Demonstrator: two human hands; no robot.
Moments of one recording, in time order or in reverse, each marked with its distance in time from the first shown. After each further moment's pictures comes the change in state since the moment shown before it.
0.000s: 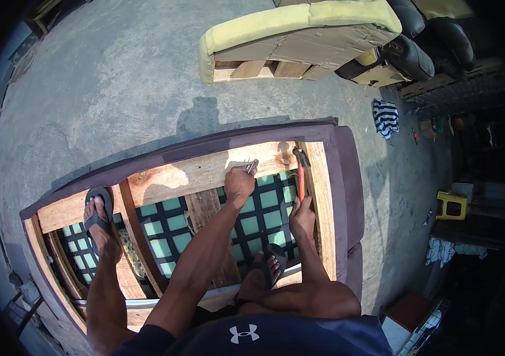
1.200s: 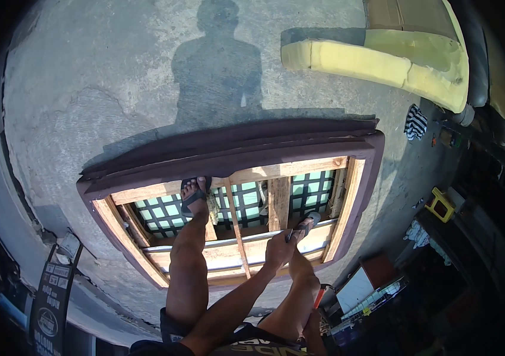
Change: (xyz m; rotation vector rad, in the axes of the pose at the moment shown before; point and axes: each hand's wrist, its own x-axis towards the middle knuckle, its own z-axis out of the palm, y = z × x) left_hand -0.170 0.134 -0.330 -0.186 -0.426 -0.557; right_hand -0.365 -0.220 -0.274 -0.219 -0.659 0.911
